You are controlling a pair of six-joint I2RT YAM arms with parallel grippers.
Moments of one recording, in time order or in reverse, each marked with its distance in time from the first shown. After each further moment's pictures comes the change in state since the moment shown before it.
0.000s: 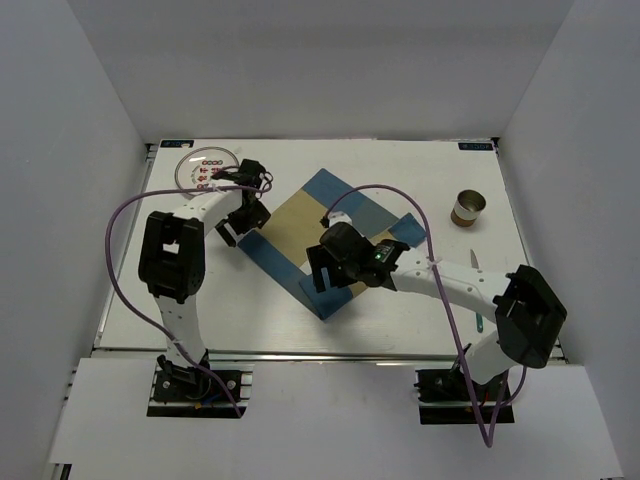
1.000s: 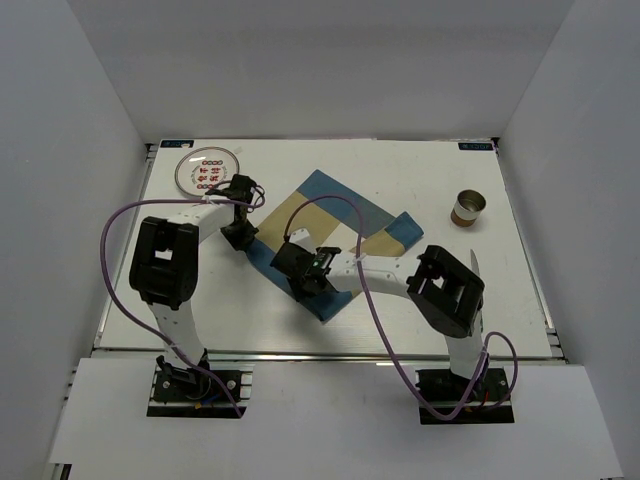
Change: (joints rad) left arm 0.047 -0.055 -0.217 0.175 0.106 0.049; right arm 0.135 0.420 0.265 -0.093 0.233 0.039
